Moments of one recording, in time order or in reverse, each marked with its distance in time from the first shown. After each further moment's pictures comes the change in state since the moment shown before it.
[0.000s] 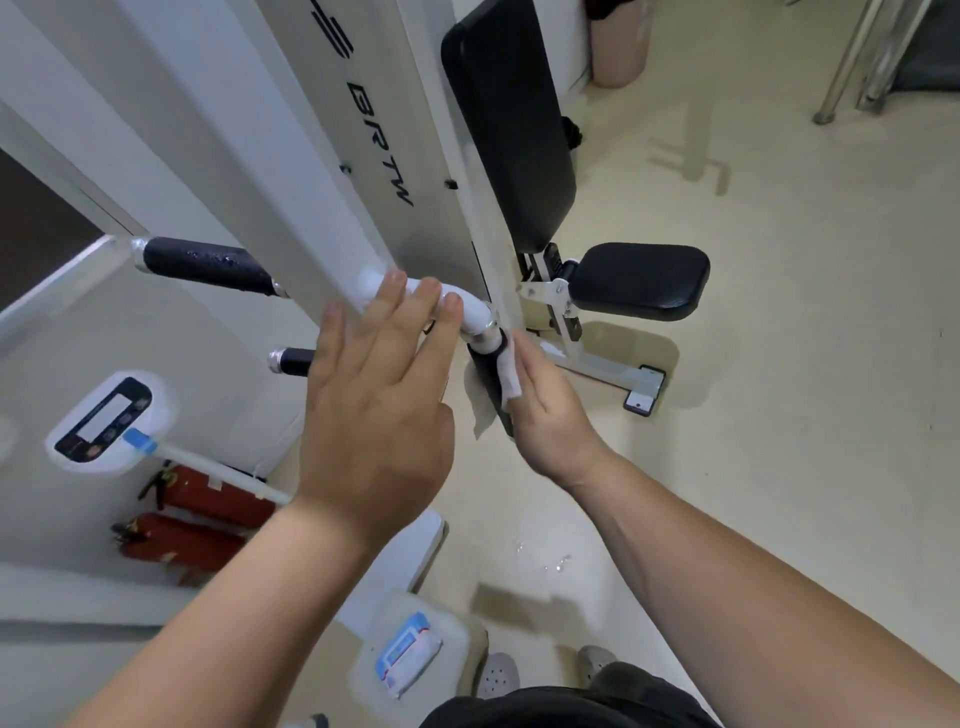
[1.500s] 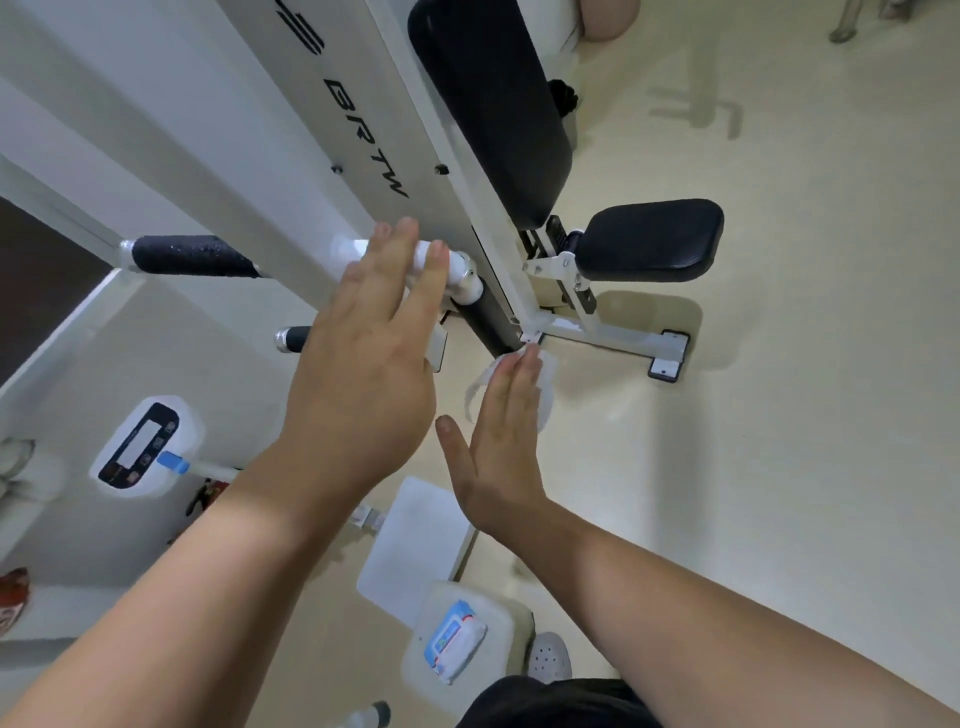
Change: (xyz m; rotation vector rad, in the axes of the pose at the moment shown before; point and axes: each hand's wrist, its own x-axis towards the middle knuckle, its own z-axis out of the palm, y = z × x) left_hand 0.039 -0.011 0.005 -0.022 -0.212 0.102; right_hand -0.030 0.058 0.064 -0.419 0.194 0.031
